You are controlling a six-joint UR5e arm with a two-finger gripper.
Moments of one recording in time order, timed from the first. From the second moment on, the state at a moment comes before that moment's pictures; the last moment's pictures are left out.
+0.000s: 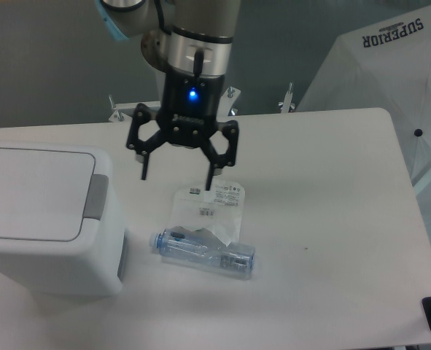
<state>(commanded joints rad) 2.38 -1.66 -1.56 -1.01 1.11 0.30</state>
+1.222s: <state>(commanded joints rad) 2.31 -1.70 -1.63 -0.92 1.12 0.30</state>
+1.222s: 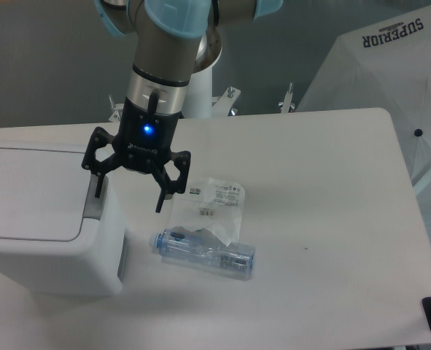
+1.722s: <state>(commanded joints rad) 2.31 -1.71 -1.63 -0.92 1.12 0.30</state>
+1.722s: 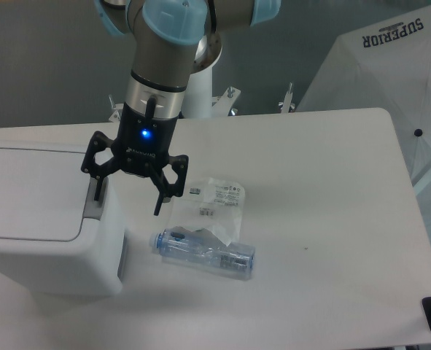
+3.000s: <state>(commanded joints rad) 2.36 -1.71 -1.49 -0.92 1.15 0.31</state>
